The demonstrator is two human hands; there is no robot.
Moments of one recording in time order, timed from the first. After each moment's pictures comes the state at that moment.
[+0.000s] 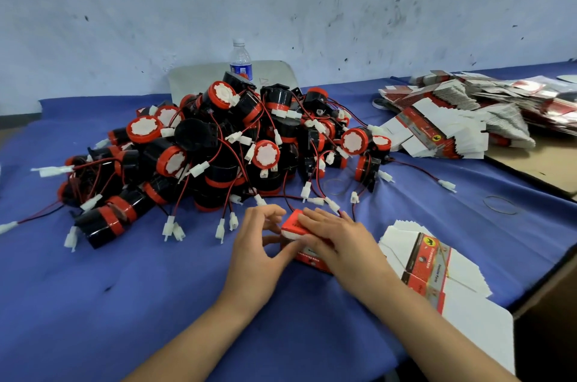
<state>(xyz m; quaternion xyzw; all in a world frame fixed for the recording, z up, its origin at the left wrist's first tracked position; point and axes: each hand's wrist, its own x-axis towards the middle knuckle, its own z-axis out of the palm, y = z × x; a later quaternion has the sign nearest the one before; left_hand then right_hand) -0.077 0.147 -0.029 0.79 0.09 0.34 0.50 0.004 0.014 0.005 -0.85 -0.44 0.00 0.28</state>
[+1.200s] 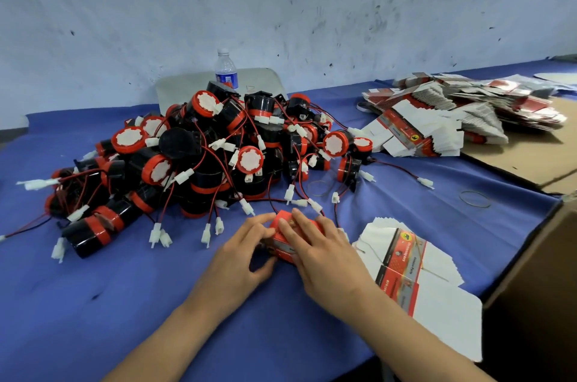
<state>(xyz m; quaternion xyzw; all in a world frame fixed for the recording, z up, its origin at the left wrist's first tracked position) -0.082 0.170 -0.036 0.91 -0.07 0.27 0.31 -0.010 0.004 -0.015 -0.88 -0.45 -0.08 0.11</state>
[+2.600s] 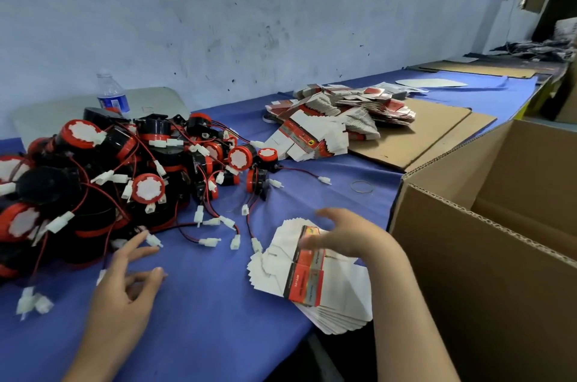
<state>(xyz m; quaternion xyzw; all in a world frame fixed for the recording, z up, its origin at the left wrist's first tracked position) -0.078 0.182 -0.041 0.82 0.07 0.29 0.48 0.026 -0.116 0.056 -0.92 -0.05 0.18 0.34</state>
